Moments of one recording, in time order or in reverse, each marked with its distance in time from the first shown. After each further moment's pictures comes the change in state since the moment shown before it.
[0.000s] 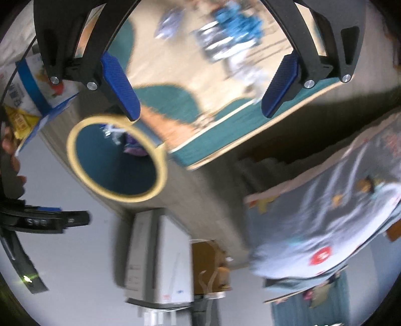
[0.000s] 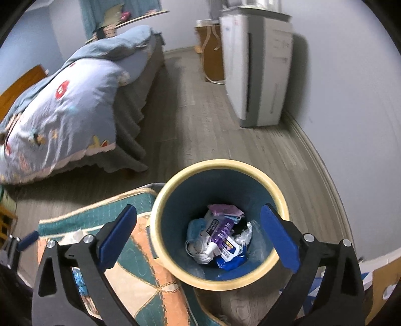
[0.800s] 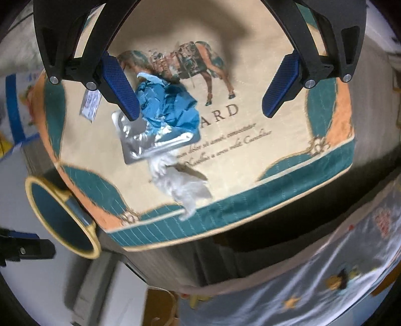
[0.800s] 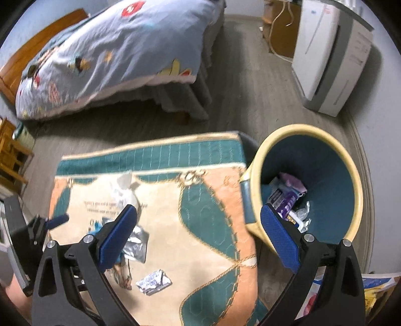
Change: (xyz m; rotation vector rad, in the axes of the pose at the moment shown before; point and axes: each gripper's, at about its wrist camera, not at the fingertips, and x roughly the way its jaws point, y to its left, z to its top) left arm 0.040 0.083 -0.118 -0.146 0.261 0.025; right arm 0.044 0.138 -0.056 -0.240 0.237 0.147
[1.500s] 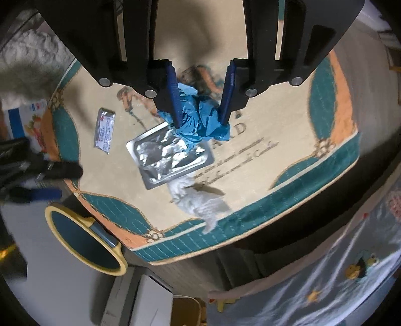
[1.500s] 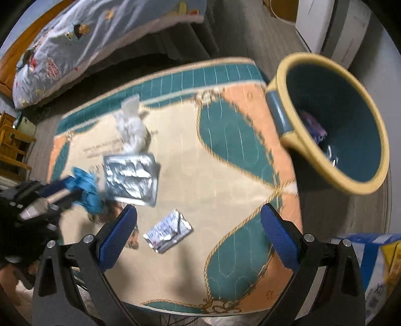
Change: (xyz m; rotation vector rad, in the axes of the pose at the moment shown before) left arm -0.023 0.007 -0.020 0.090 0.024 -0.059; right arm 0.037 0.022 -0.085 0.063 0.164 0.032
